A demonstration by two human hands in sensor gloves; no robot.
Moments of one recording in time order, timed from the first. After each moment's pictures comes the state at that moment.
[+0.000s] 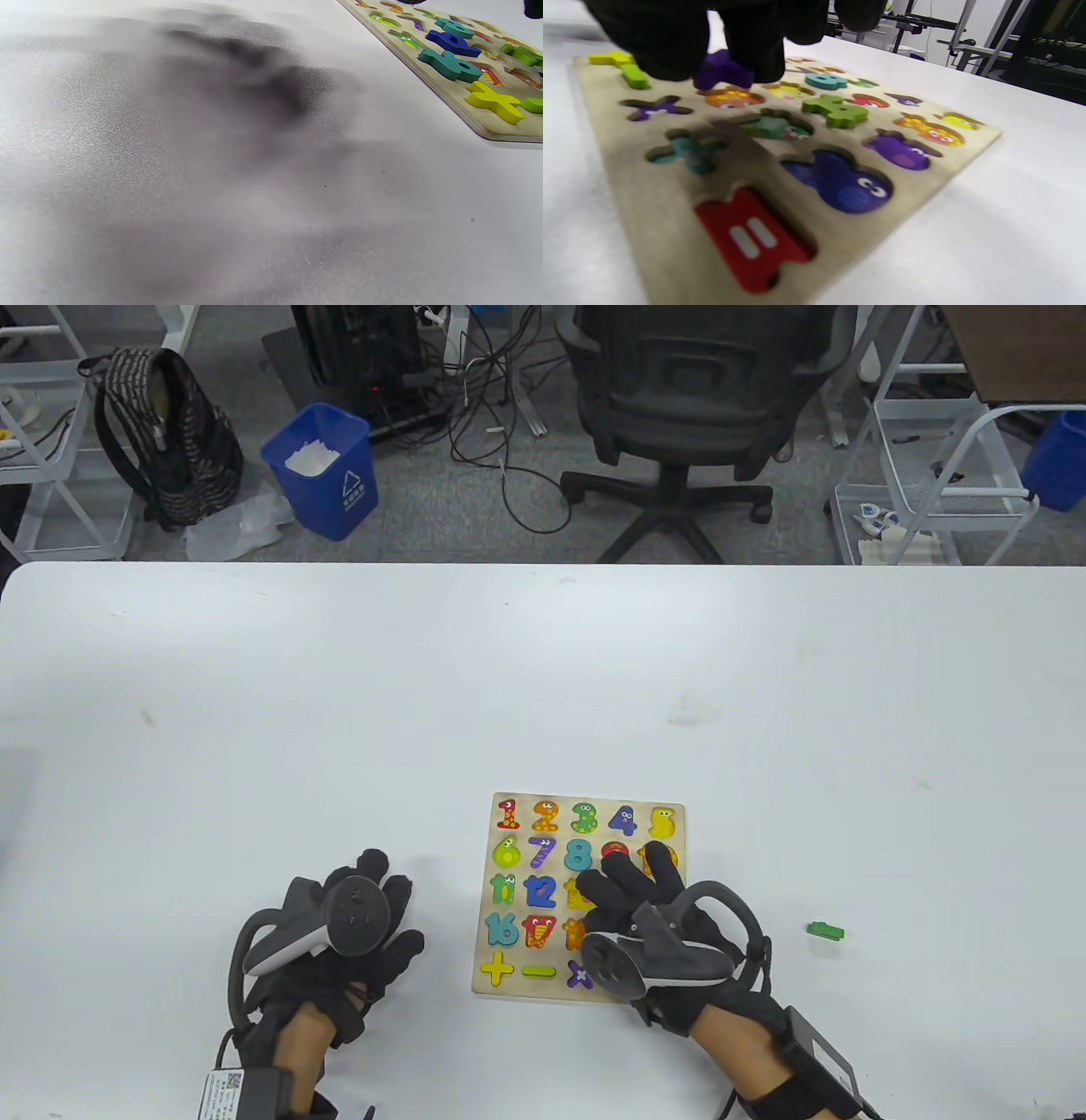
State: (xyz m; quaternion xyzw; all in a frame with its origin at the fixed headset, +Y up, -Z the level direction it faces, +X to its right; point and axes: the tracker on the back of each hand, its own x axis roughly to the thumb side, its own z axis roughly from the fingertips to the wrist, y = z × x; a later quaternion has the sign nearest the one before) left_hand -0.236 -0.750 -0.180 -0.30 -0.11 0.06 0.95; right_hand 0.075 -0.735 -0.172 -0.34 -0.11 -0.93 0.11
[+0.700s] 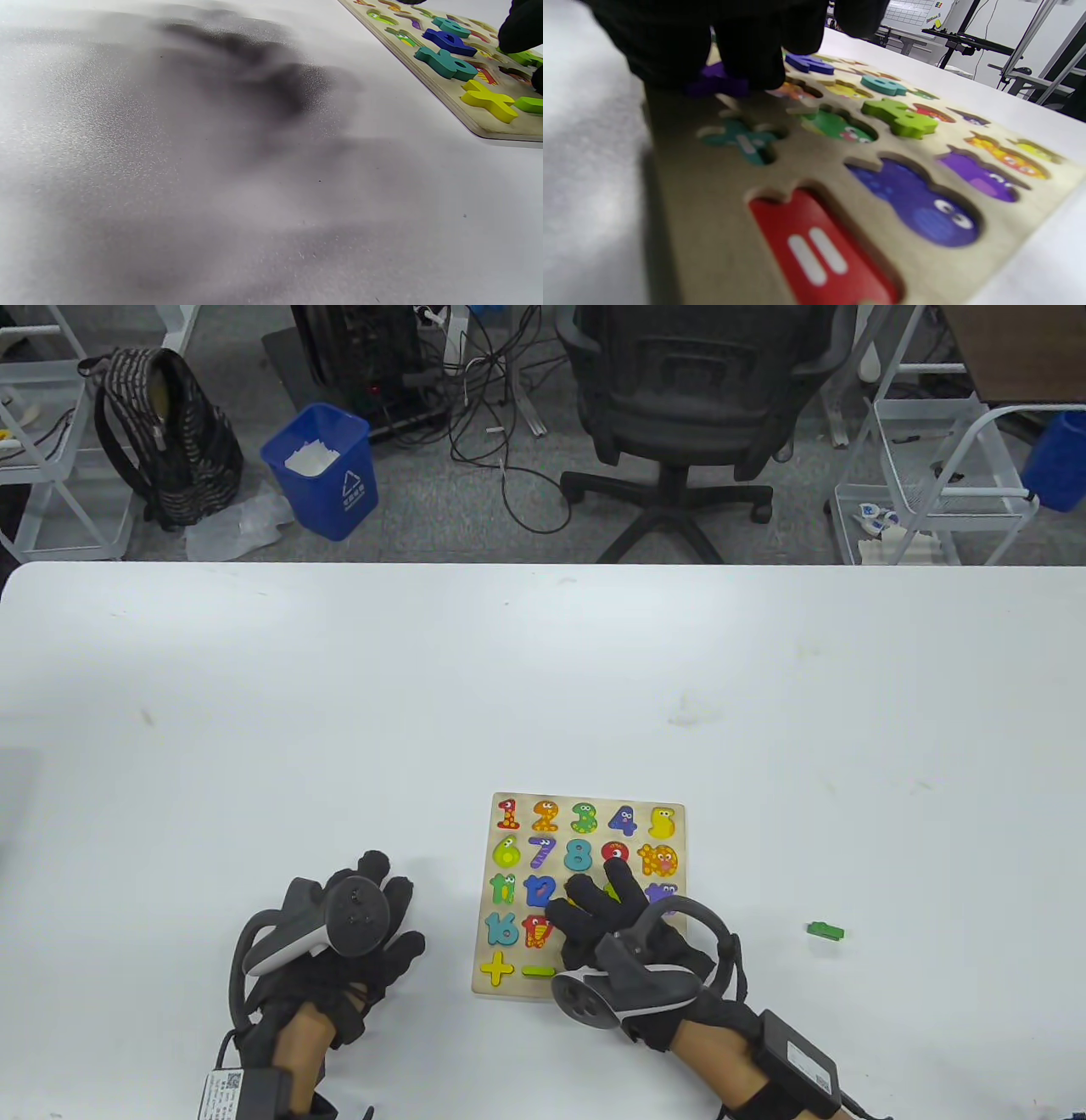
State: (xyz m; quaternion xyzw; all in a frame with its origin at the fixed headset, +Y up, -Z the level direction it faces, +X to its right) left_hand -0.237 -0.751 -0.179 -0.31 -0.12 0.06 0.94; right_hand 0.049 -0.747 -0.156 -0.40 -0.08 -0.90 0.17
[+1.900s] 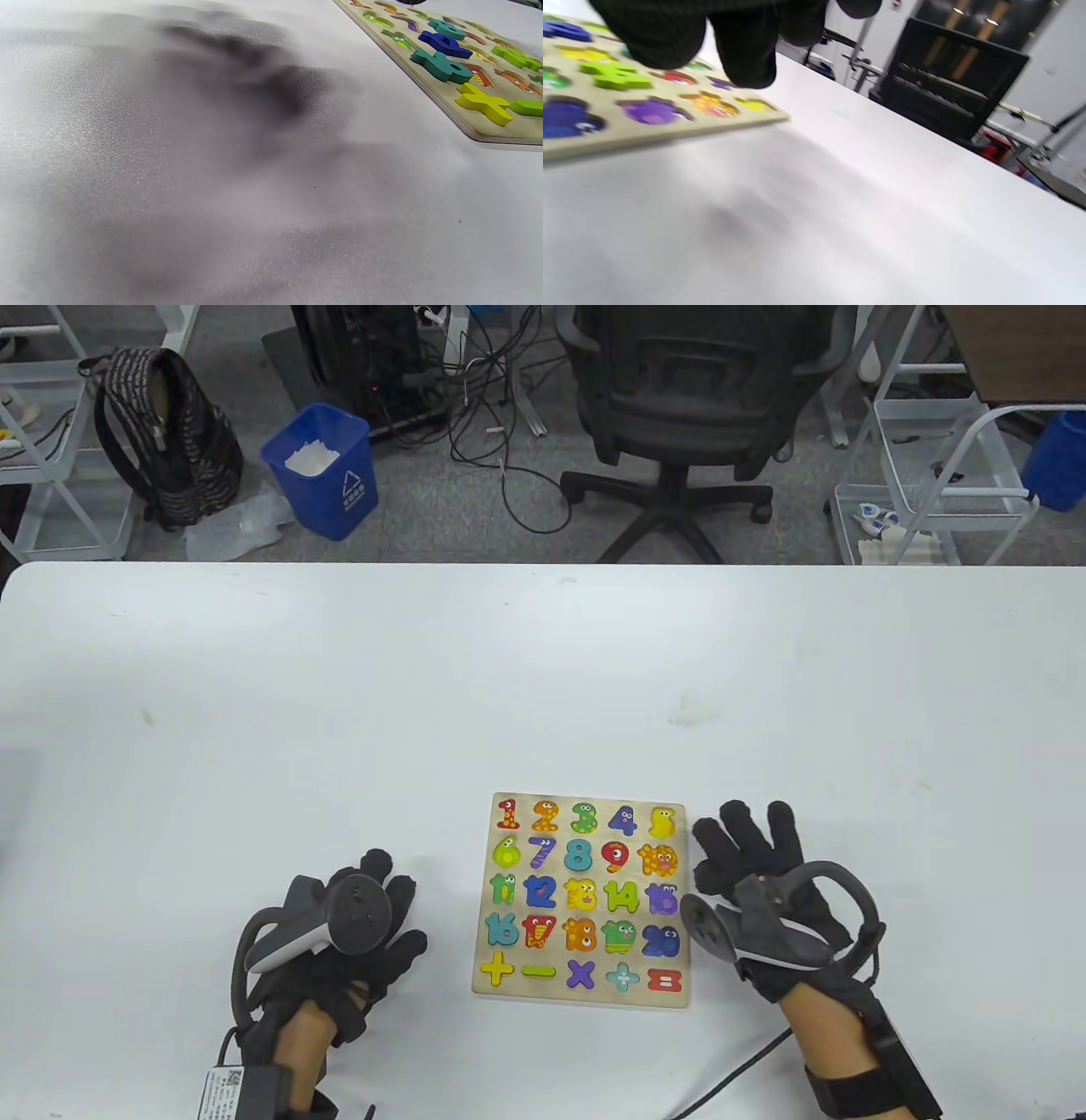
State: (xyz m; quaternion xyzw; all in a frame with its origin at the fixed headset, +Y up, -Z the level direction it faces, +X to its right) left_hand -0.235 -0.750 -0.181 -0.31 -0.12 0.06 0.94; right_hand 0.182 -0.707 -0.201 -0.18 -0.07 -0.96 0.18
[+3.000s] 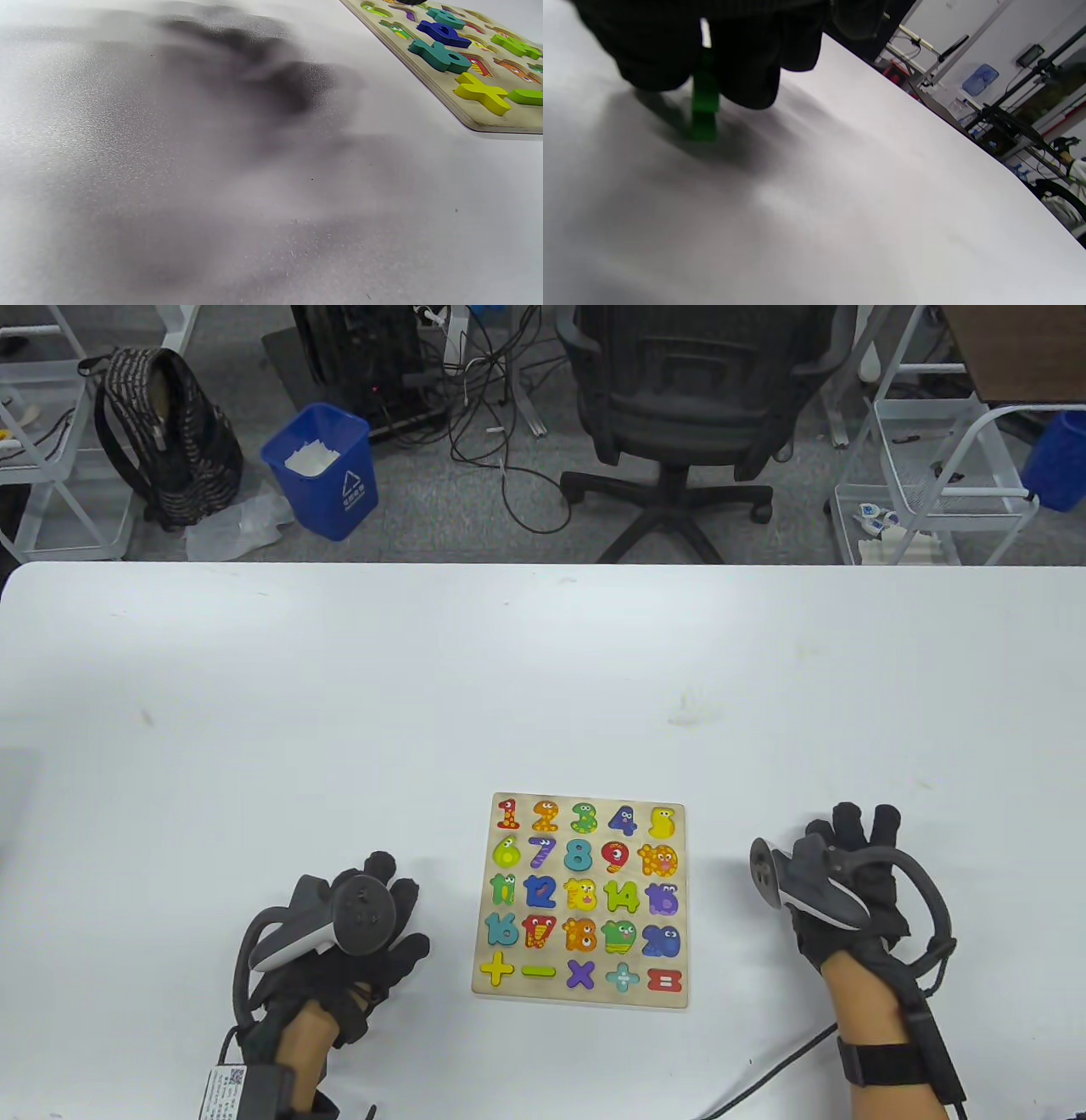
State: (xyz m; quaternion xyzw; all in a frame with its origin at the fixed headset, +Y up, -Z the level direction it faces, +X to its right) left_hand -0.233 -0.750 -0.181 -0.32 -0.13 0.05 0.94; right_hand 0.235 -0.737 -0.232 -0.02 -0.13 -0.96 0.26
